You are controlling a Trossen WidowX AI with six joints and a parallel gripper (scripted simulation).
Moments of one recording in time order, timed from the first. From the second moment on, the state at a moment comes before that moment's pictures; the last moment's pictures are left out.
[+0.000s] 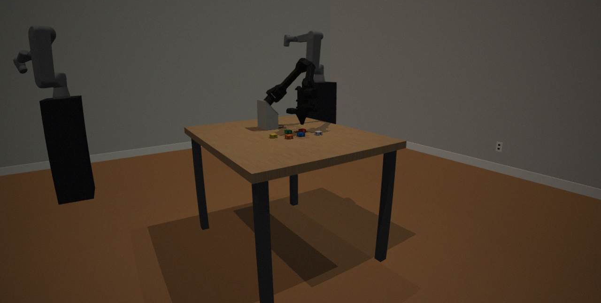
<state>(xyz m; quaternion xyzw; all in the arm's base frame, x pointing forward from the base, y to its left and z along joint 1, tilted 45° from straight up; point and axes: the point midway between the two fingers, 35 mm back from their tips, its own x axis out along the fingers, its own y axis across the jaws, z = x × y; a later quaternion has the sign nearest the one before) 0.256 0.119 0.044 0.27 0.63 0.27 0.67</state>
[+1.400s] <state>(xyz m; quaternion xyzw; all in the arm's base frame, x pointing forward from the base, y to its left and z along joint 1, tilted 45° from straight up) 0.248 0.126 0.133 0.27 0.63 0.27 0.67</state>
